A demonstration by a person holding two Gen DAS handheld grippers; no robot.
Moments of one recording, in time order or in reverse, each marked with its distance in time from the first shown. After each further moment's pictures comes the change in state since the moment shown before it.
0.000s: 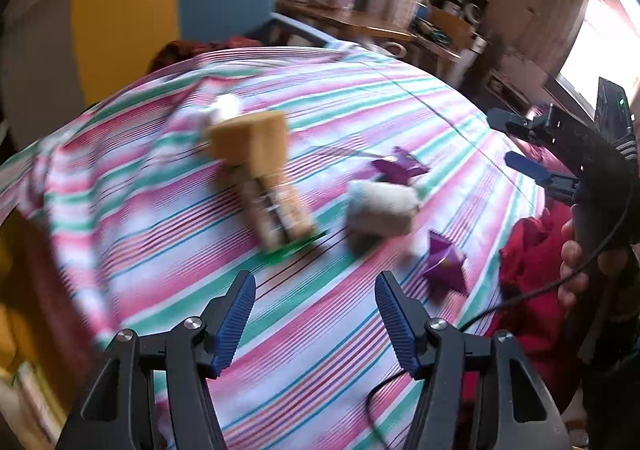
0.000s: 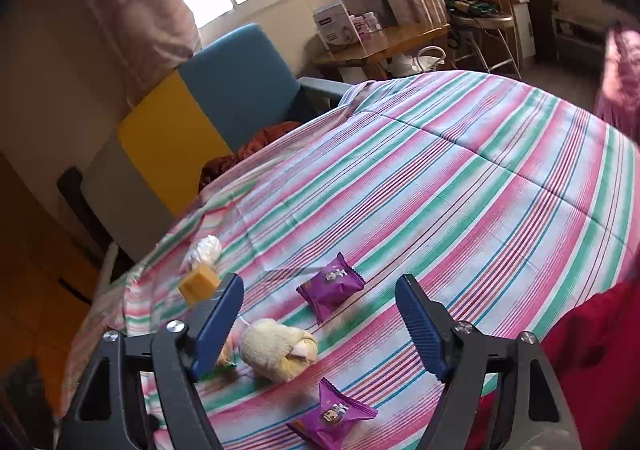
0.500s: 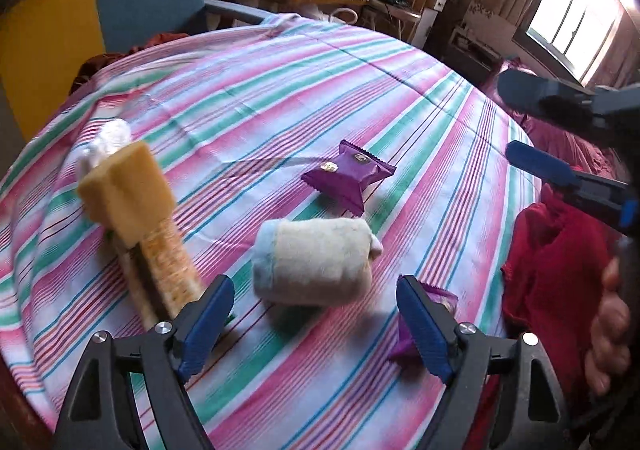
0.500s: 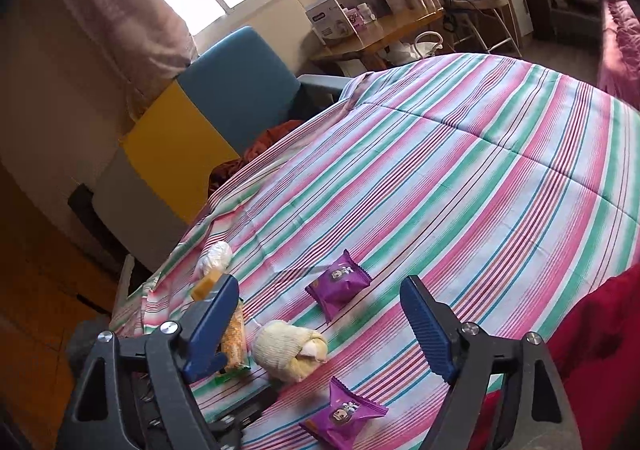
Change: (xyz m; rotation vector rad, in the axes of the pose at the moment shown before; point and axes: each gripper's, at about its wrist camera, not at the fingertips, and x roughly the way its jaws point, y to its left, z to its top) left arm 0.086 -0.055 0.045 0.151 0.092 -0.057; right arm 0.001 -0.010 -0.003 0.067 0.021 0.059
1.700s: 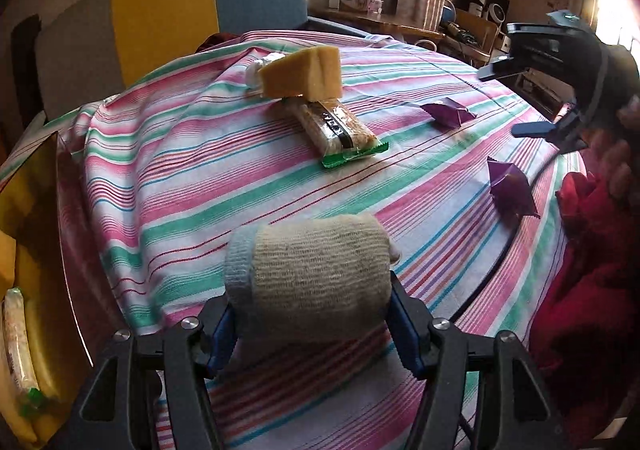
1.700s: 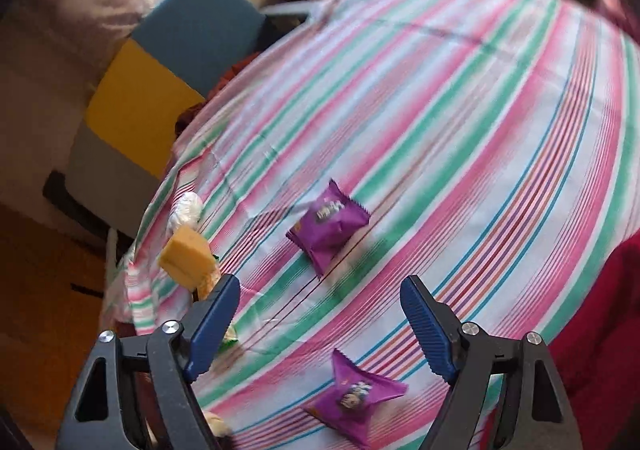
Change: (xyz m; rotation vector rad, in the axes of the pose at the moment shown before) left arm -0.057 0.055 -0.154 -0.169 -0.164 0.232; right arm 0.062 -0.010 -0.011 0.142 0.274 -0.074
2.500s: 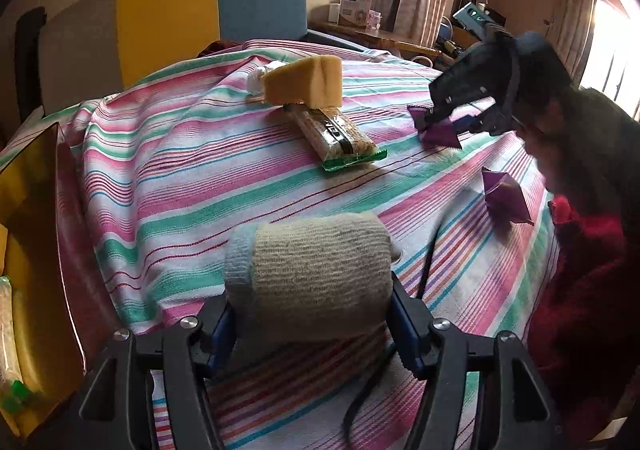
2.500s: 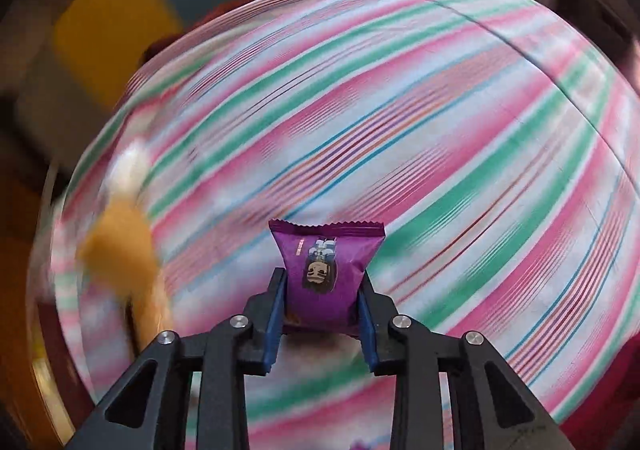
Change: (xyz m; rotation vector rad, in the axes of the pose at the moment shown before) left arm -0.004 0.005 -0.010 -0.031 -0.059 -0.033; right arm 0.083 0.059 0.009 -0.310 0.129 -0.223
